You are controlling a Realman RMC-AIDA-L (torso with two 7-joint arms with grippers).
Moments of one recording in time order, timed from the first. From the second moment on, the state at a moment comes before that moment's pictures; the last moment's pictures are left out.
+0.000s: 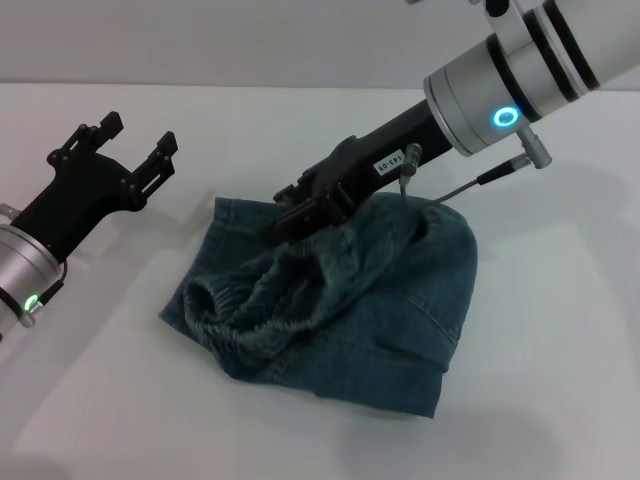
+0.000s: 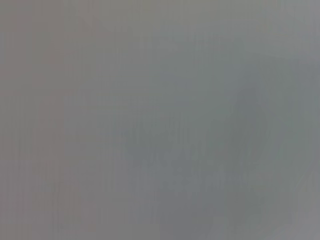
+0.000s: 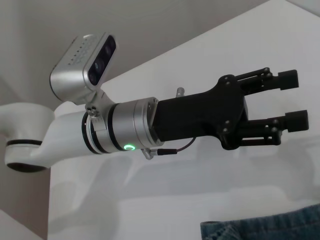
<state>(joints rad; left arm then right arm) -0.54 -2.06 -0.25 0.05 2.06 1.27 -0.49 1.02 2.08 -1.12 -0.76 -2.13 -1.51 2.13</state>
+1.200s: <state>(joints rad) -0.56 -2.05 -0.26 0.05 2.07 1.46 -0.68 0.76 2.07 -1.03 -0.86 -1.92 -1.32 1.77</state>
